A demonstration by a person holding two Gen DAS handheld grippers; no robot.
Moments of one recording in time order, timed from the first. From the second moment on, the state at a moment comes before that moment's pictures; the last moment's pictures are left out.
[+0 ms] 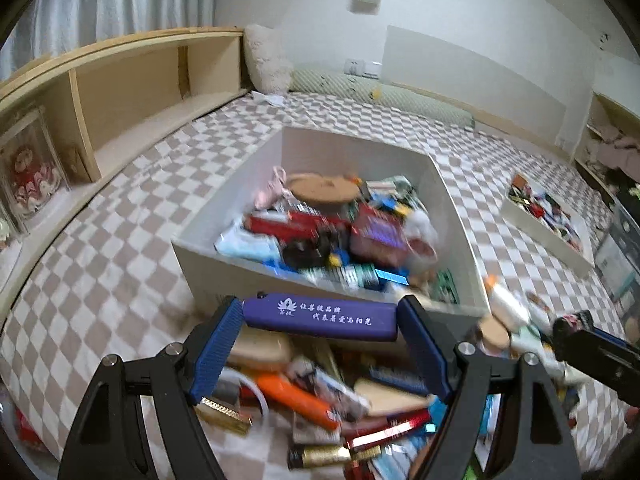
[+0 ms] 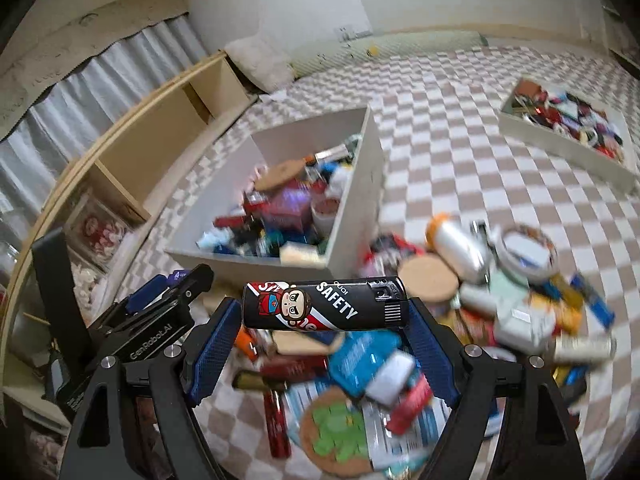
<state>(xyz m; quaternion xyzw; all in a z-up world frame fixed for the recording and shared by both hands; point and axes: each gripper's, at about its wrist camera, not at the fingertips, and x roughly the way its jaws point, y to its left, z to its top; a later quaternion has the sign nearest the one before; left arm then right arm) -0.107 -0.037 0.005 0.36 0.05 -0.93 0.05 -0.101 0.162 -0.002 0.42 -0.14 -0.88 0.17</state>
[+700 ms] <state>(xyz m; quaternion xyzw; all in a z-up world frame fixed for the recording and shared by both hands) -0.217 -0.060 0.021 0.35 0.08 -0.93 0.06 -0.210 0.152 0.049 0.43 -0.17 -0.86 0.21</state>
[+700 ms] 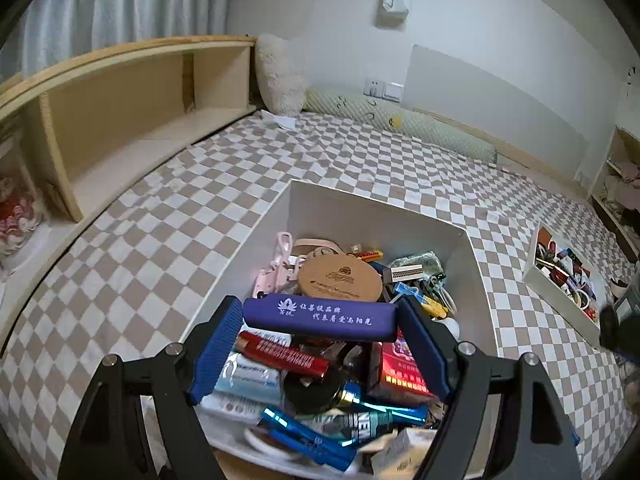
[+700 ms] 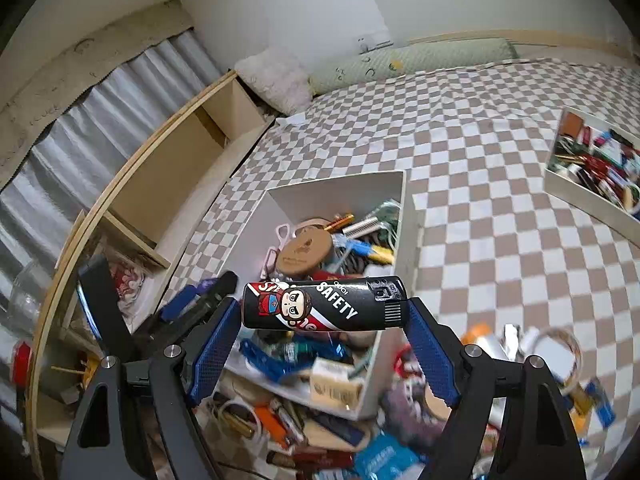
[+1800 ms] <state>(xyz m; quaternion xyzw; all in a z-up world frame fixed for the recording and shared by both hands) -0.304 -0.102 0.019 0.37 0.08 -0.93 0.05 -0.399 0.085 -0.045 0.51 -0.23 -0.82 0.16</state>
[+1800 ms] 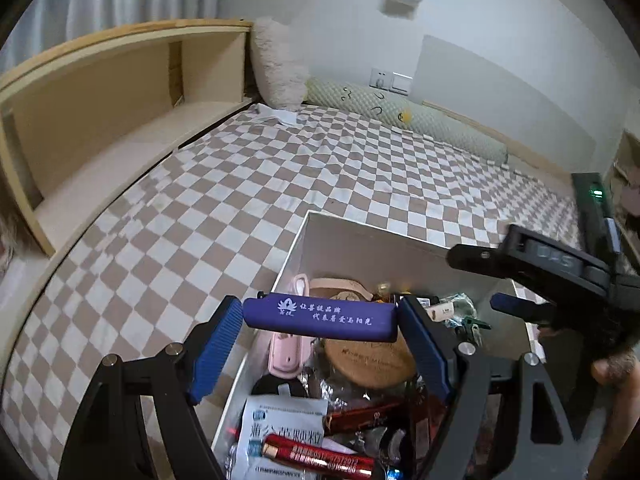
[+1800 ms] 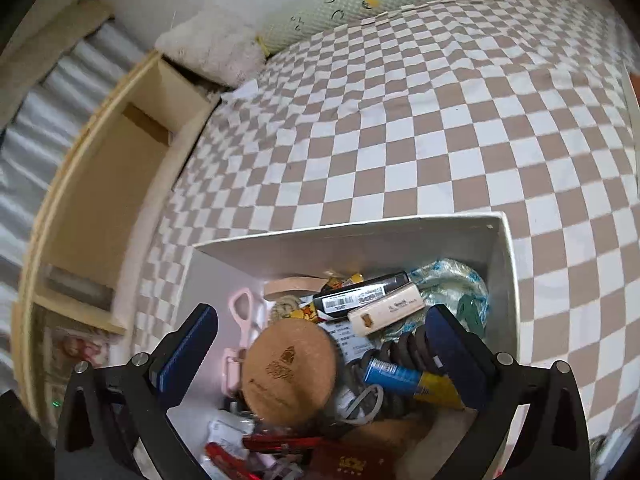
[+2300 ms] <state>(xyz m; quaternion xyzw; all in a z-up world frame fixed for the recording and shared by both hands) -0.388 -0.073 -0.020 0.44 0.03 -0.90 0.05 -0.373 0.120 -0.009 0.47 -0.32 -0.79 0.23</state>
